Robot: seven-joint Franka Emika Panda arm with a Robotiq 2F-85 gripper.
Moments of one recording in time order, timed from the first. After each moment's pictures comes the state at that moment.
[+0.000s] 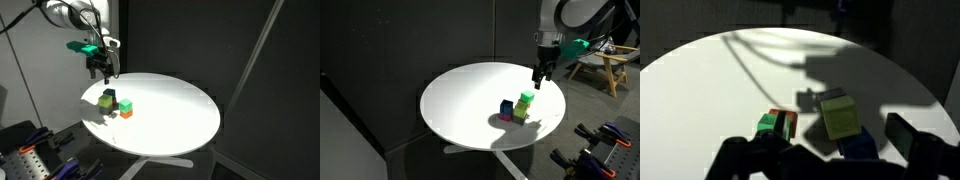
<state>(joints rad) 0.05 -0.11 0.08 -2.46 -0.01 2.26 0.05</state>
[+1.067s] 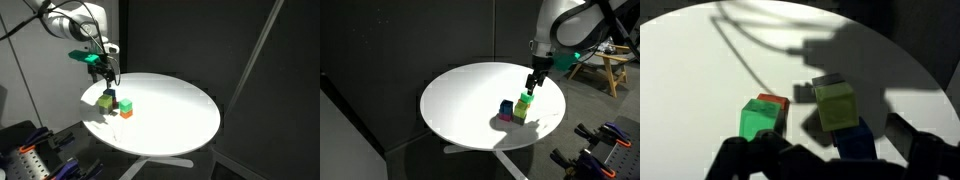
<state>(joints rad) 0.08 -0.04 0.09 -2.49 -0.02 2.46 0.04</state>
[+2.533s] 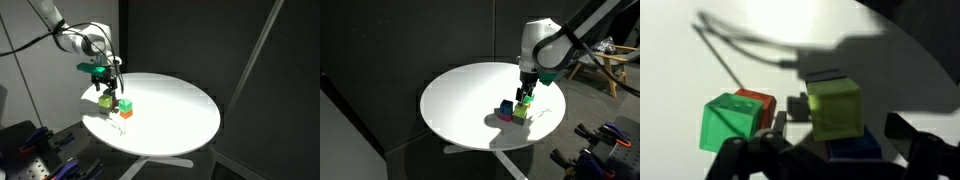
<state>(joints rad) 0.11 0.20 0.09 -2.38 -0.07 2.54 0.05</state>
